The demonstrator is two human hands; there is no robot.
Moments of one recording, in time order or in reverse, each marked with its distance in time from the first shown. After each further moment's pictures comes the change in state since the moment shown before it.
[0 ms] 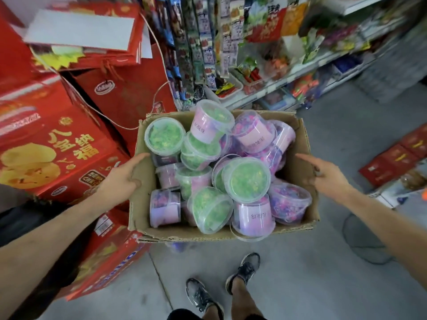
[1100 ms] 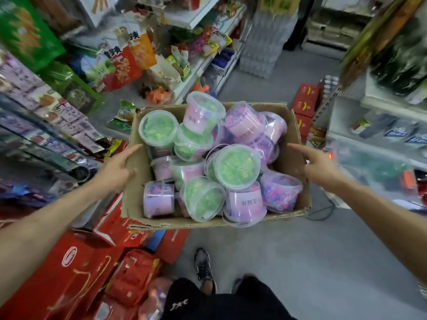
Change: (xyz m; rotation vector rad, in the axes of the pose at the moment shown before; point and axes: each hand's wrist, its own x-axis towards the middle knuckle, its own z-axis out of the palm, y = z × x) left_hand 0.375 0.352 0.134 -0.040 -0.420 0.413; right_hand 0.065 0.172 -0.211 0.232 0.401 0.418
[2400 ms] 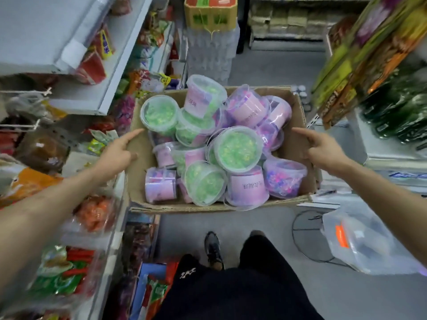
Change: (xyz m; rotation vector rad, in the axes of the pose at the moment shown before) left_hand 0.678 0.291 0.029 0.054 -0.204 0.146; right_hand 0.510 0.010 -0.198 0.201 0.225 0.260
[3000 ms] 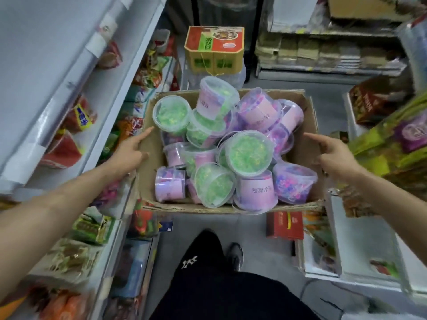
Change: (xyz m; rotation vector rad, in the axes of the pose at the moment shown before) left_hand 0.355 0.115 -0.042 -0.017 0.017 0.064; right_hand 0.374 -0.083 -0.073 -0.081 0.060 -0.048
